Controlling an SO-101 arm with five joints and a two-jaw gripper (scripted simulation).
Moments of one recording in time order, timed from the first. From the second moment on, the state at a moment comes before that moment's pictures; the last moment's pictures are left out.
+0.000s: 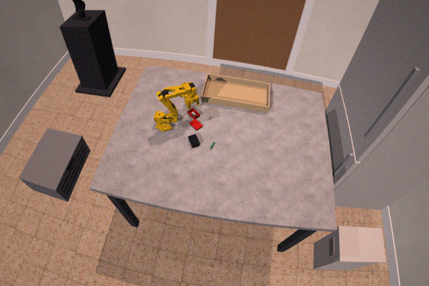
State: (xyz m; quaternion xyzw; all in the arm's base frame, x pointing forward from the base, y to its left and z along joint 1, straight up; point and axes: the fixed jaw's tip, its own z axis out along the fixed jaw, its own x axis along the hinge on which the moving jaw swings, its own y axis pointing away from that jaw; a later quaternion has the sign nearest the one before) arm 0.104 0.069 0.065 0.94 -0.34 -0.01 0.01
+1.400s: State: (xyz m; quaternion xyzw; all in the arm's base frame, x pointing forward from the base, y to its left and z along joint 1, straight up) arm 0.103 0.072 0.066 0.94 -0.34 -0.01 0.01
